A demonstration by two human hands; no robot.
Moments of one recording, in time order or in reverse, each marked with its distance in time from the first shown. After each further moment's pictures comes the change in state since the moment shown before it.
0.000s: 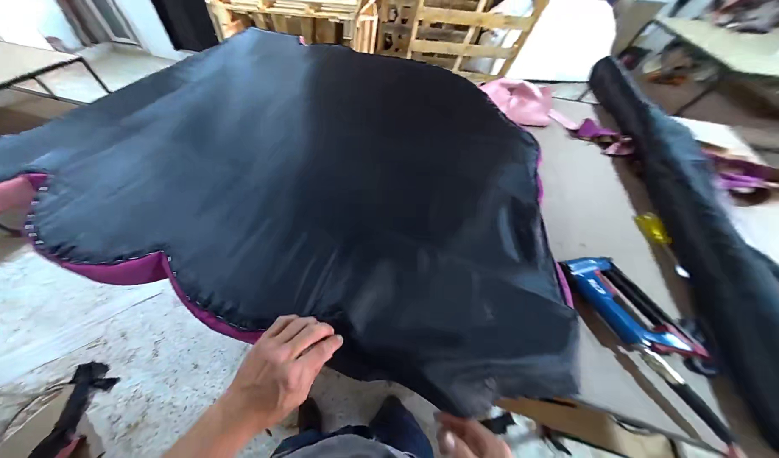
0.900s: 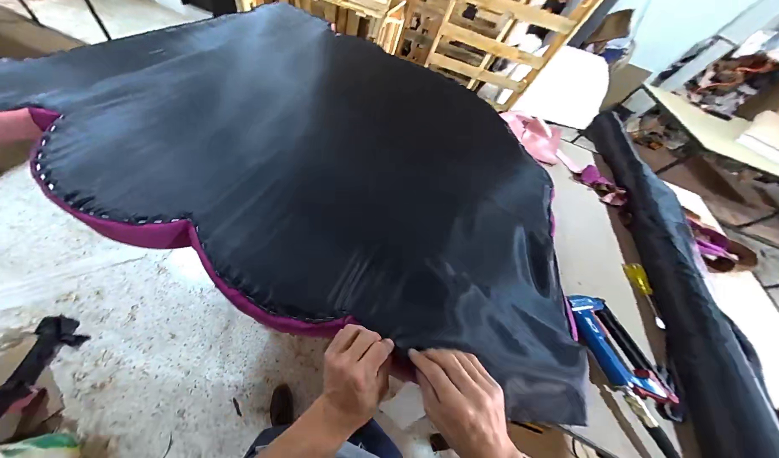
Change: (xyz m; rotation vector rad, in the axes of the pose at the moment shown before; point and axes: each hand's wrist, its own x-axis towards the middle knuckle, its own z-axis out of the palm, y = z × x) left_hand 0.013 0.055 0.086 -0.159 0.559 -0.380; right_hand 0.087 -0.089 0.043 -0.984 0.394 -1.189
